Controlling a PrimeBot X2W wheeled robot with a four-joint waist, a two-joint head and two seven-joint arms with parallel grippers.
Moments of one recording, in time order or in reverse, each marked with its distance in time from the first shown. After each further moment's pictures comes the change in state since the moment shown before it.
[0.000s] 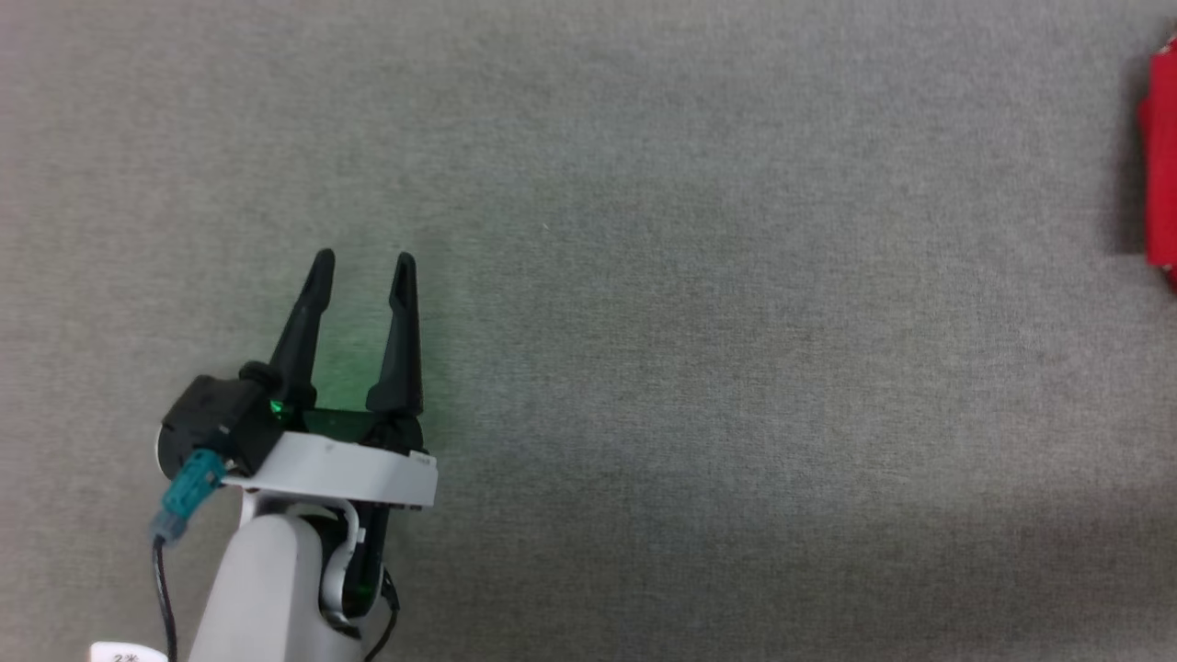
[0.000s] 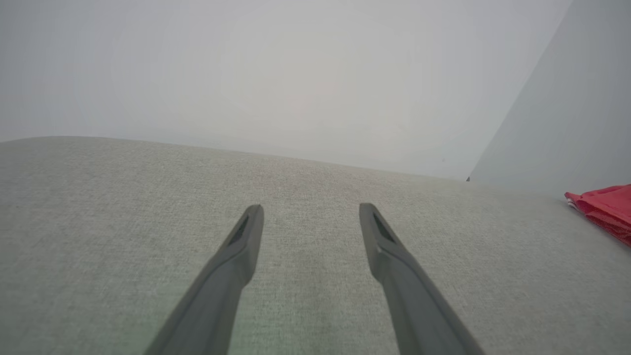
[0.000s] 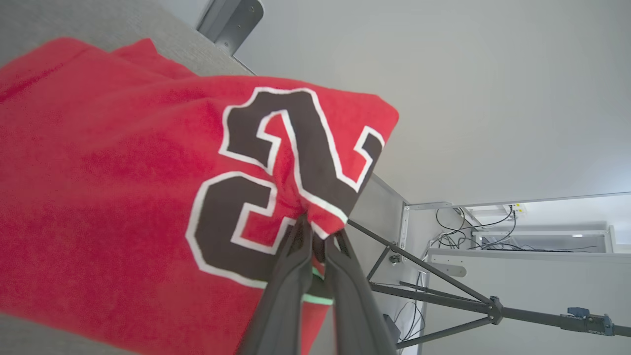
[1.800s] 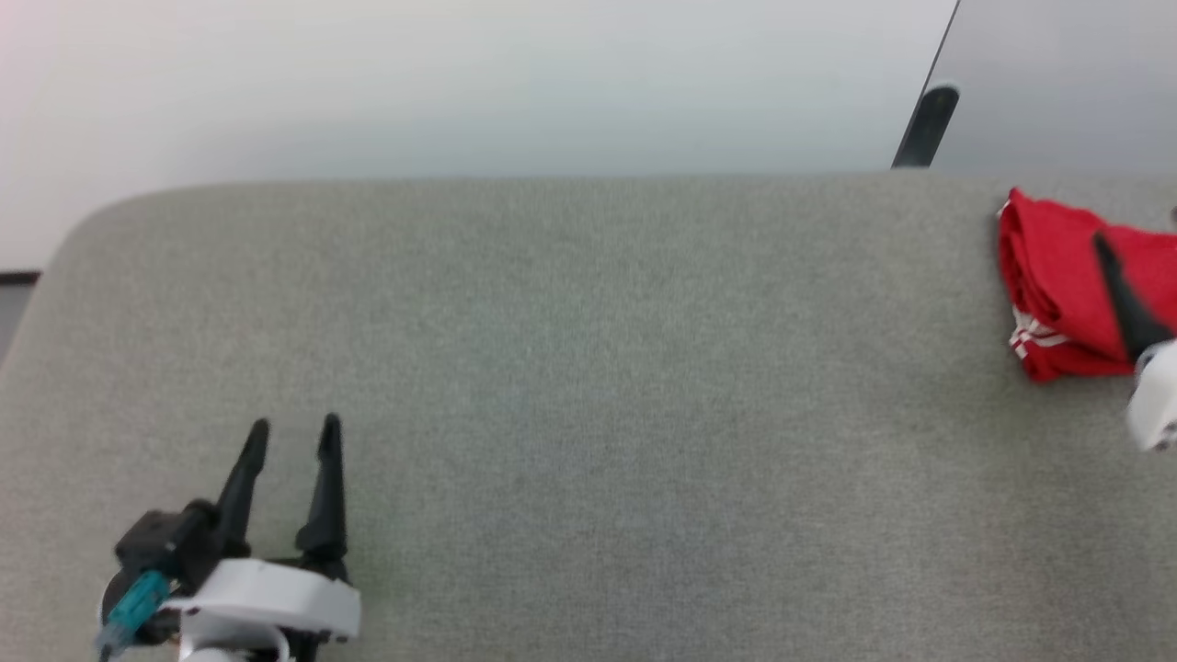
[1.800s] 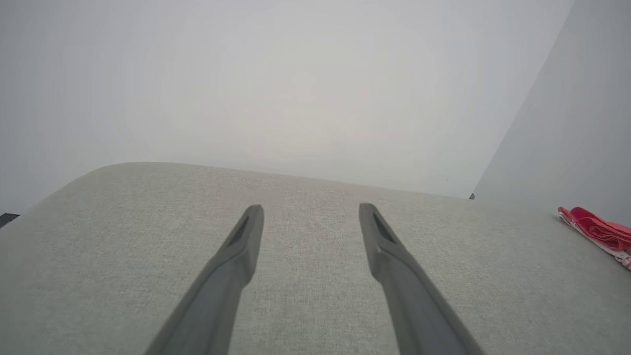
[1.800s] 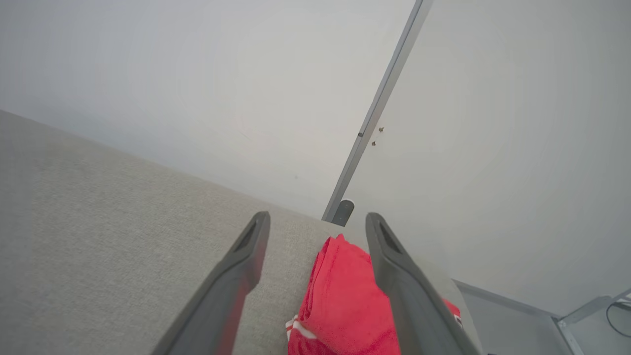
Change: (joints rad) left arm 0.205 0.086 0.069 0.091 -0.070 0.000 0.000; right arm 0.418 0.501 -0.316 -0.078 -0.057 0.000 -0.438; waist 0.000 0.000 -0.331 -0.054
